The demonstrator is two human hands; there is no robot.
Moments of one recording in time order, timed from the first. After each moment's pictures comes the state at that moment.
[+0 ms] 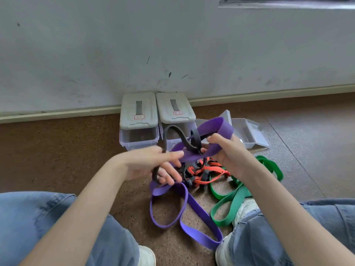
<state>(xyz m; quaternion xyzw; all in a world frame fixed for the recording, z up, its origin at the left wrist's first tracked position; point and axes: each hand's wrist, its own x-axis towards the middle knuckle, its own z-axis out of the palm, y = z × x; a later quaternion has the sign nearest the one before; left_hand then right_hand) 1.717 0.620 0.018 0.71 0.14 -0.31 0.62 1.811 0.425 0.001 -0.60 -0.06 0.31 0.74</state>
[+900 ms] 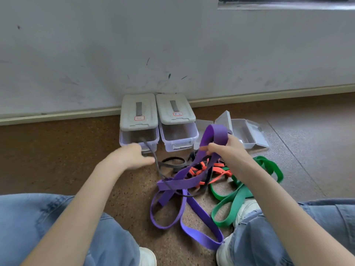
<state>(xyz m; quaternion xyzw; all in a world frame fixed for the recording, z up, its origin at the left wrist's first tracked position) 1.720 0.643 0.016 0.92 0.25 -0.22 0.20 1.810 0.423 0.002 -0.79 -0.08 0.22 0.56</state>
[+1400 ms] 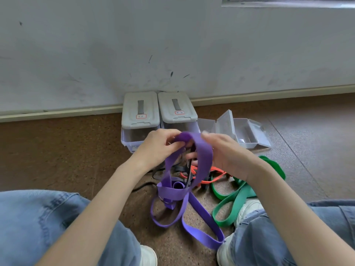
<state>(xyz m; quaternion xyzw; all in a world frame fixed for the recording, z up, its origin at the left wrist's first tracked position) 1.732 0.610 0.013 0.90 0.03 0.04 0.44 1.802 0.429 0.019 -0.60 -0.17 0.44 0.65</state>
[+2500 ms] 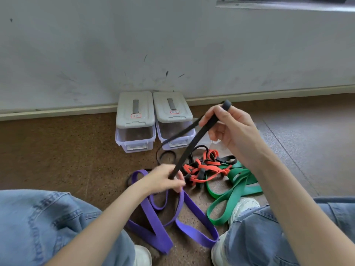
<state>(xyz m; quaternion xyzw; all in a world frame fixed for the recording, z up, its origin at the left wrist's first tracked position) 1.721 0.590 -0.073 0.83 0.01 -0.17 0.52 1.805 0.421 0.054 -0.59 -0.24 0.22 0.74</state>
